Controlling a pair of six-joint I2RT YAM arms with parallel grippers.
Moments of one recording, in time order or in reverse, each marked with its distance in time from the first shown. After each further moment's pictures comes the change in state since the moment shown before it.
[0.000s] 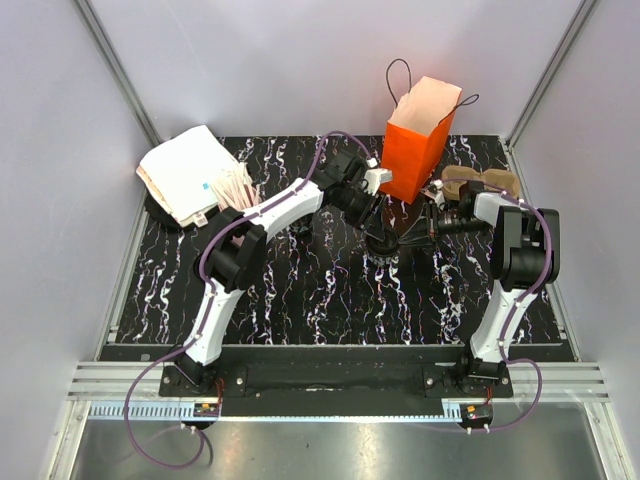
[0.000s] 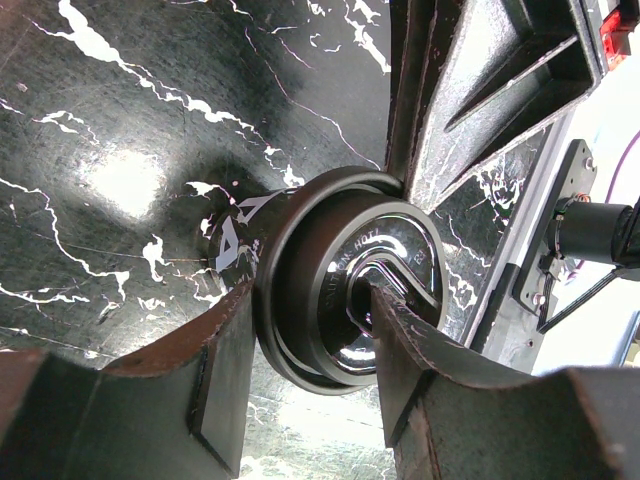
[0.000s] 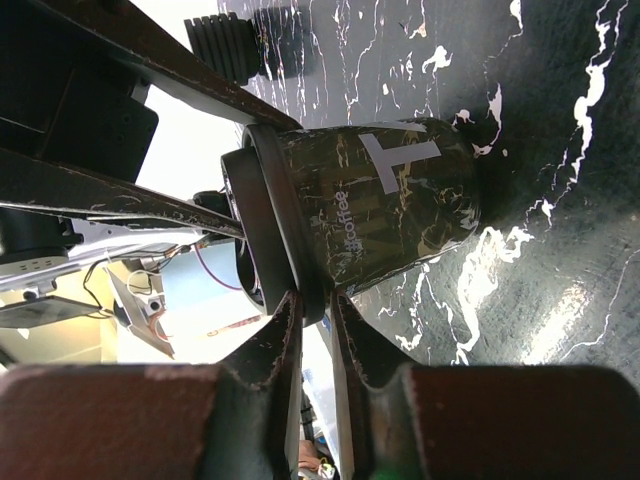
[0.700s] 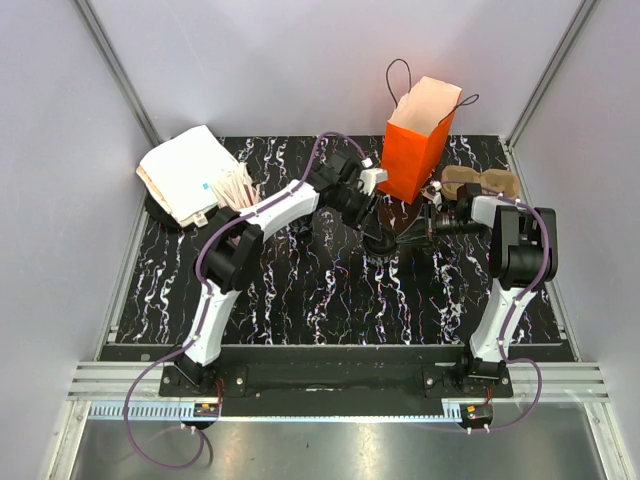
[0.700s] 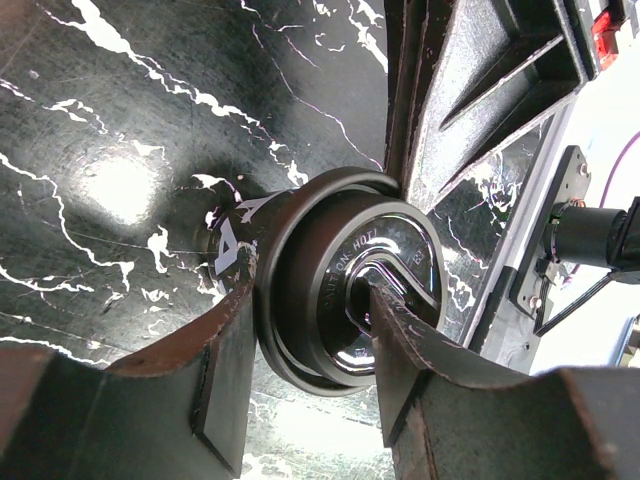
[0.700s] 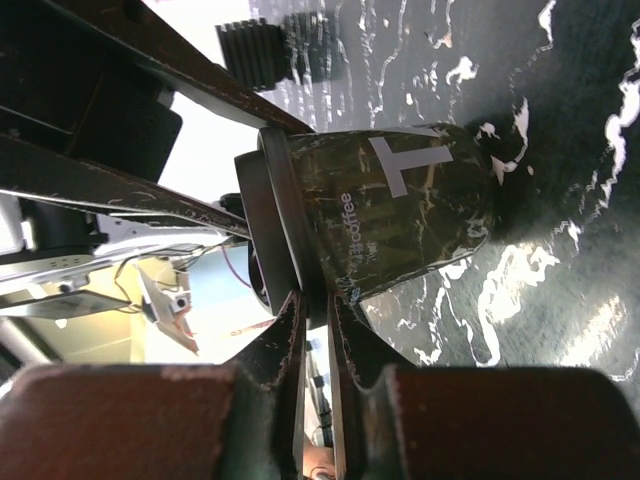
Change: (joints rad) left arm 0.012 -0.034 -0.074 0.065 0.009 -0.027; right arm 0.011 0.012 -0.024 0.082 -0.062 0.078
